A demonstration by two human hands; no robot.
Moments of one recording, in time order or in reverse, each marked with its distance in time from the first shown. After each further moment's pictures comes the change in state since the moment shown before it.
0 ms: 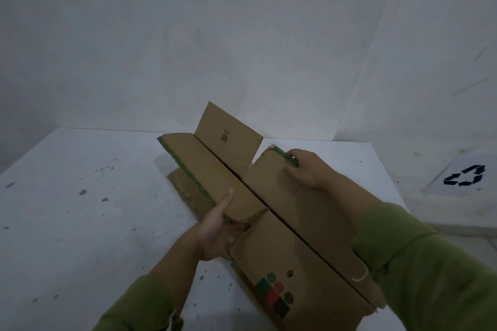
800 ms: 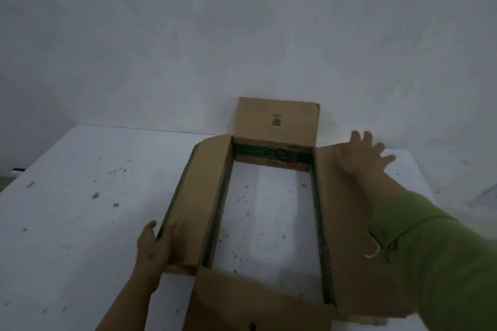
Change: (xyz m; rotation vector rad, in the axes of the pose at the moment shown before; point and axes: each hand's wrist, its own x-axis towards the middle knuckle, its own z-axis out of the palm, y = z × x) left_hand 0.006 -0.008 -0.113 0.301 0.980 0.257; right_hand 0.088 0.067 -0.018 -0.224 0.190 0.554
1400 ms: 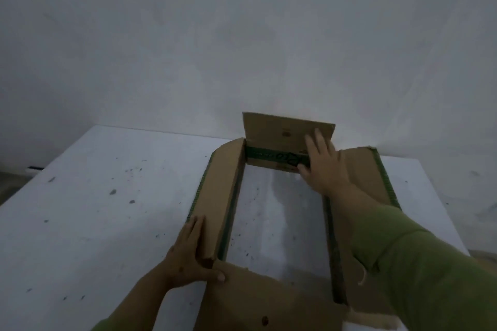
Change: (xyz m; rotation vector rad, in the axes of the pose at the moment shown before) left_hand -0.008 -0.011 -0.008 0.747 -0.552 0.401; right_hand -0.053 -0.052 0.022 -0.097 0.057 -0.566
